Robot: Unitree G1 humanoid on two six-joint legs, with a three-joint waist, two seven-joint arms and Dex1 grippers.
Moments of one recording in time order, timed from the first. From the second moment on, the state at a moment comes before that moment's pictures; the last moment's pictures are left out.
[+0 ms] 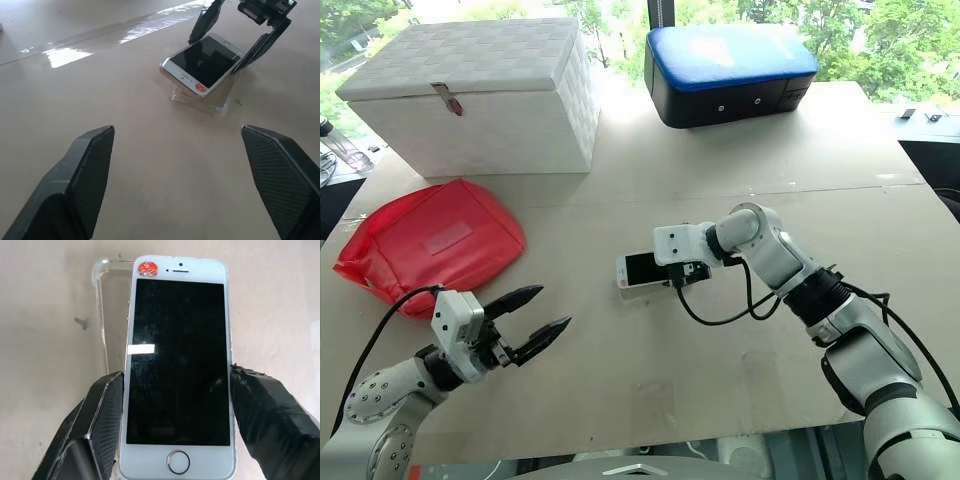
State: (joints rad) left arm 0.38 0.58 0.30 -0.40 -0.51 0.14 -0.87; right arm -0.83 -0.47 0.59 0.18 -0.14 0.17 1.17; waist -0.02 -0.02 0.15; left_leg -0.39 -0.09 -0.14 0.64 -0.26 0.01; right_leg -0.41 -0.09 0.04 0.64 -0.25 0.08
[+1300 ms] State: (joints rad) left arm 0.40 0.55 0.26 -0.36 -0.50 0.07 -0.92; right arm -0.90 -0.50 0.59 0.24 -0.23 0.04 1.35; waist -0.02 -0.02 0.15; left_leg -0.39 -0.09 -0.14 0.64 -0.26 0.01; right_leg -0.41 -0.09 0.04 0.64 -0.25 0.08
